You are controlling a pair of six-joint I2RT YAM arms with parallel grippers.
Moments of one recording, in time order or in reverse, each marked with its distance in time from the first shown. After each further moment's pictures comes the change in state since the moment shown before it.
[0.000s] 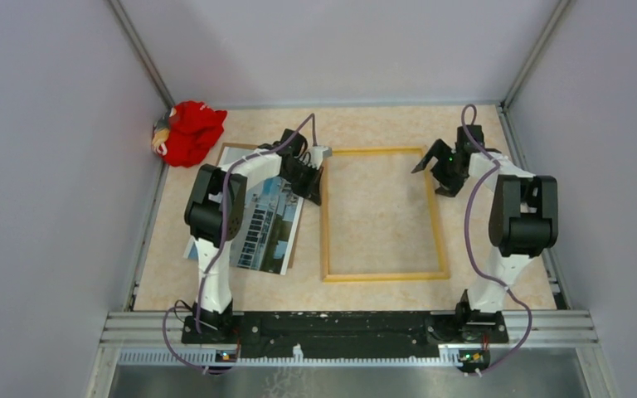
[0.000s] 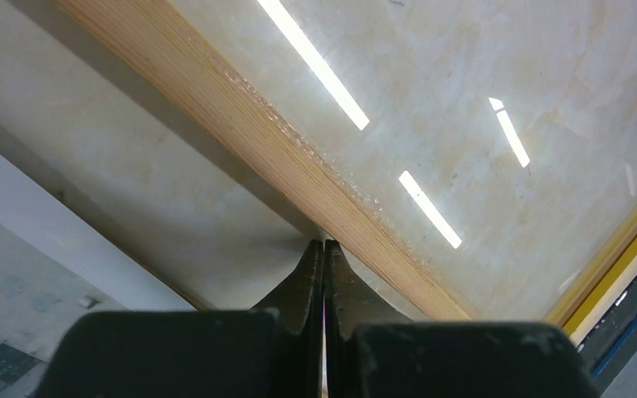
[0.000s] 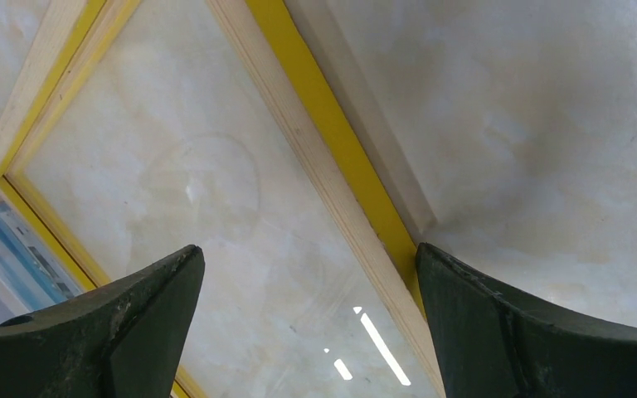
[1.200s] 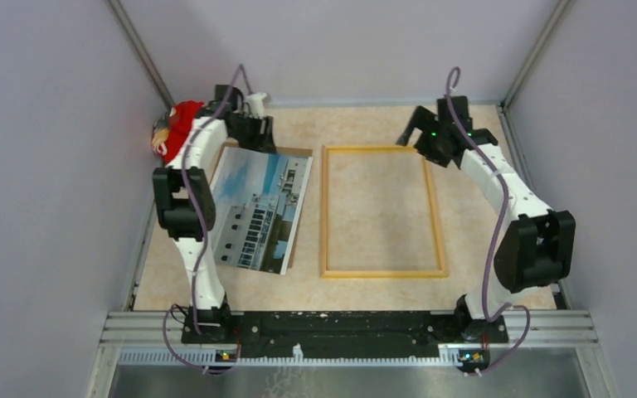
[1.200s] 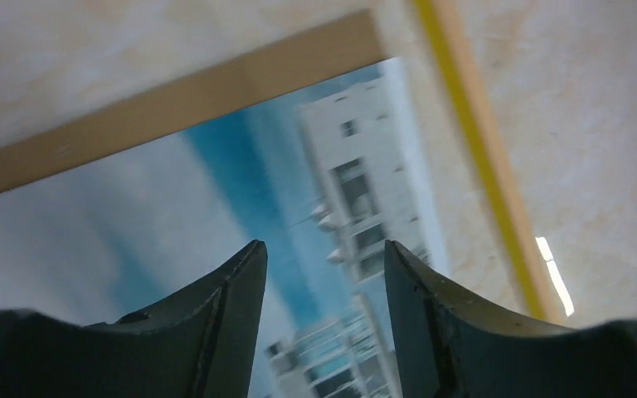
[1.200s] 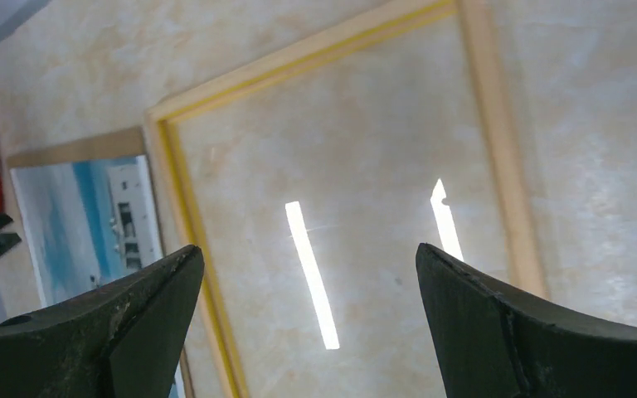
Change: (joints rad) left arm 0.261 0.023 0.368 -0.165 -0.056 0.059; right arm 0.153 -0.238 0.180 -0.161 0.234 -0.052
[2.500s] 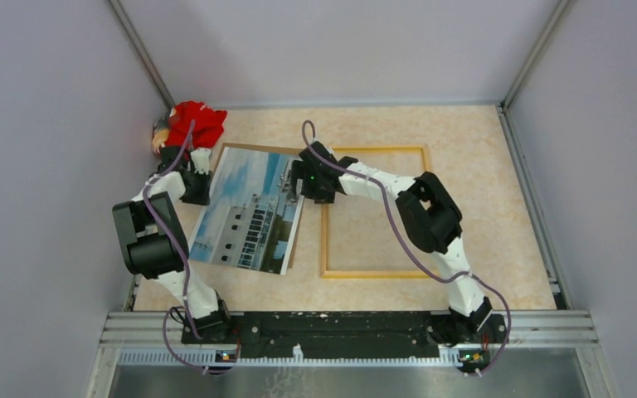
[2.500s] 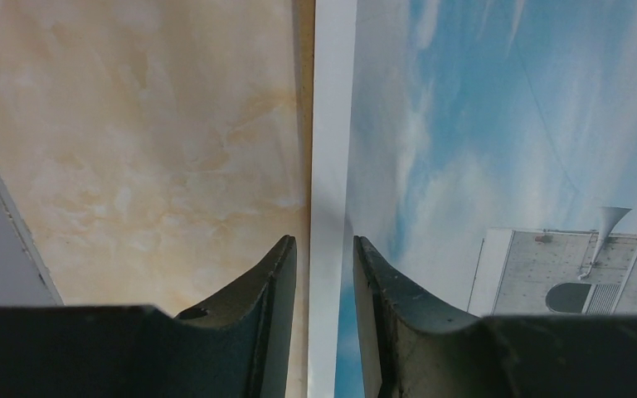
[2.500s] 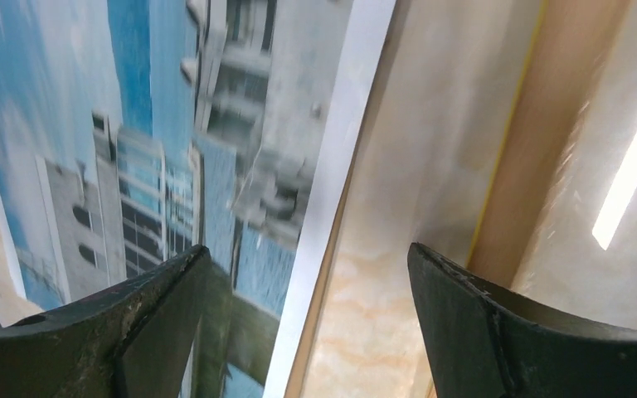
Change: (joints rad) left arm 0.421 -0.373 -0.743 0.328 -0.362 0.225; right arm 0.689 0.610 0.340 0.132 0.013 0.208
